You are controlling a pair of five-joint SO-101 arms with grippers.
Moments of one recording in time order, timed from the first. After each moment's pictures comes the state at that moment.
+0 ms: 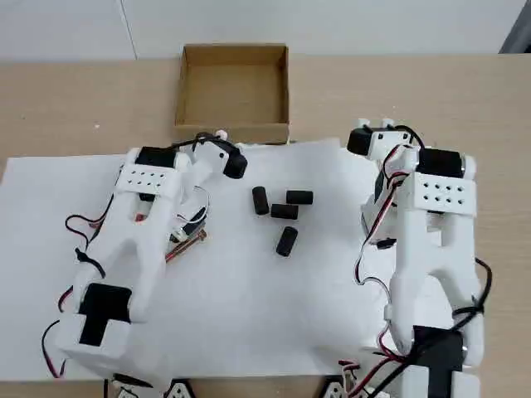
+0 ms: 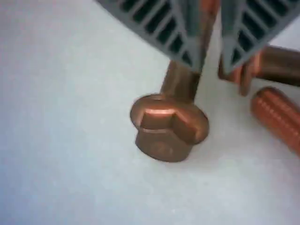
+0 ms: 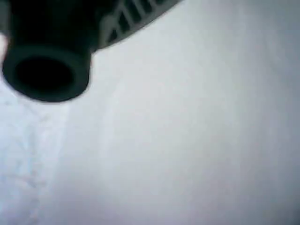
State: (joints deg) left arm 4.3 7.1 13.8 85.3 -25.5; right arm 4.7 -9.3 12.9 92.0 18.7
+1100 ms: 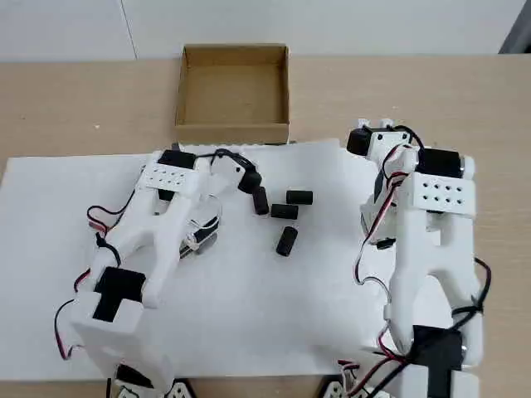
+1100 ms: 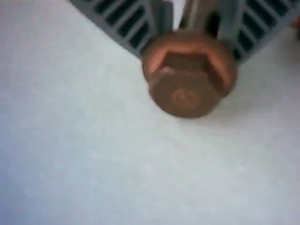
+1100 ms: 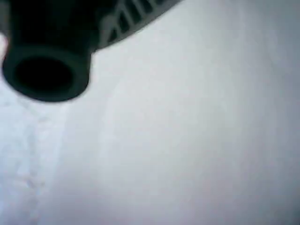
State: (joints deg) left arm 7.6 14.9 12.4 85.1 -26.8; right arm 4.6 -9.3 12.9 92.0 18.7
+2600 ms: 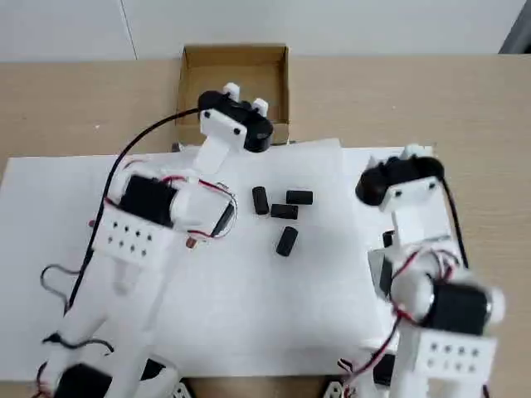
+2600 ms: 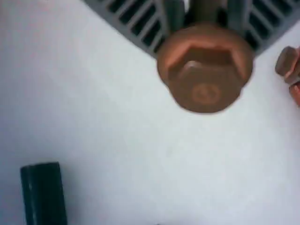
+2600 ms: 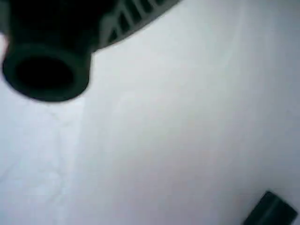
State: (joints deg) left arm 17.5 -24.7 14.2 88.1 -5.0; right arm 4.9 -62.0 37.1 90.3 18.7
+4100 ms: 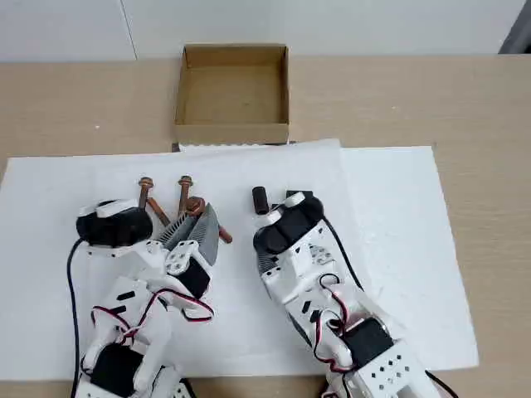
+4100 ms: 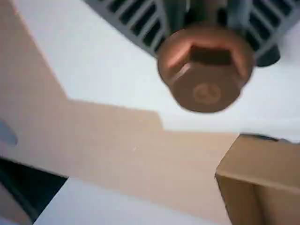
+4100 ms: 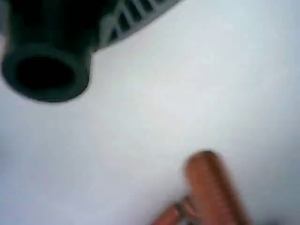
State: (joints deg) left arm 17.4 -102.8 82.6 44.4 35.8; right arm -37.3 -79.0 80.3 41.9 -3.0
